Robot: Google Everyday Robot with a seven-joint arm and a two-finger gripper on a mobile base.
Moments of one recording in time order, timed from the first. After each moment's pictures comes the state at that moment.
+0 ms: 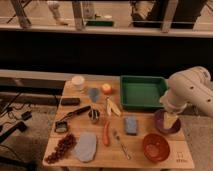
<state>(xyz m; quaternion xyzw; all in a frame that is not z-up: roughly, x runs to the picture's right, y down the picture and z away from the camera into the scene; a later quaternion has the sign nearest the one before) 0.293 0.115 0.680 -0.28 0.02 0.03 0.96</state>
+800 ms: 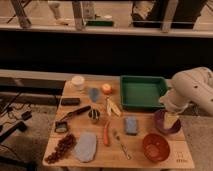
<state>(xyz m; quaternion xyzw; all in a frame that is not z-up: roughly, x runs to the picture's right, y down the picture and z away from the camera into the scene) 0.291 0.115 0.680 -0.29 -0.02 0.02 0.96</state>
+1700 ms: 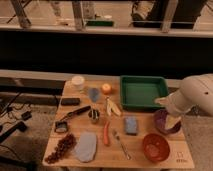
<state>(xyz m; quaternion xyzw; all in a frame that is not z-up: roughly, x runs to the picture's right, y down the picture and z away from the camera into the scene) 0.282 0.117 0.675 -0.23 -0.09 -0.08 0.96</state>
